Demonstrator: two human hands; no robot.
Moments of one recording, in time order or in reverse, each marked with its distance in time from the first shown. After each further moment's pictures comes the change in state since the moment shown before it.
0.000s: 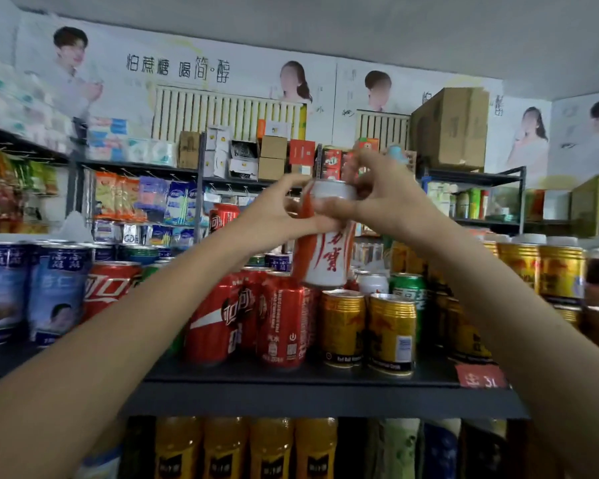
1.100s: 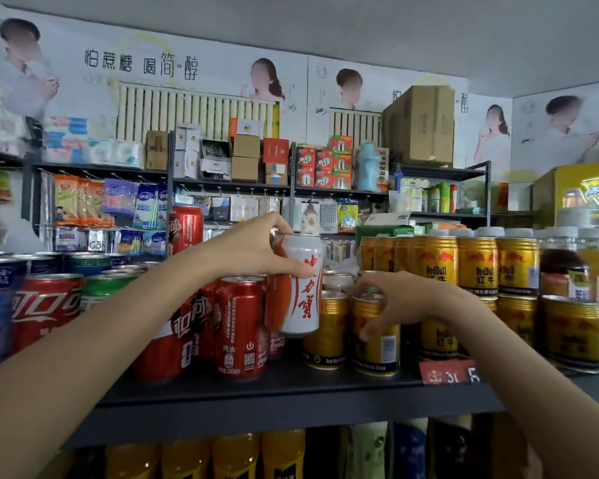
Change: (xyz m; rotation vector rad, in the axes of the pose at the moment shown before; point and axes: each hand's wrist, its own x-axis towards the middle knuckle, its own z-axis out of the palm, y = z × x) left_hand 0.020 -0.012 0.026 0.462 -0.207 -0.125; right_hand -0.044 0.120 -0.012 -0.440 -0.673 0.426
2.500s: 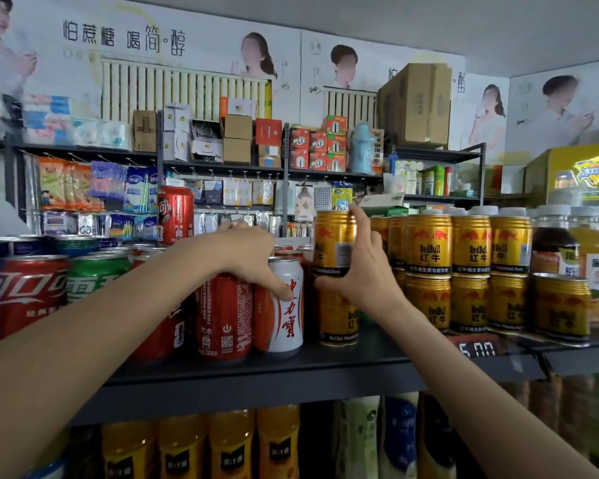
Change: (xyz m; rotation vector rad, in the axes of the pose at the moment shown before) left_hand 0.022 -0.011 0.022 0.708 -0.222 -0.017; right_hand 0.012 -0.031 0.046 0.393 0.694 -0.084
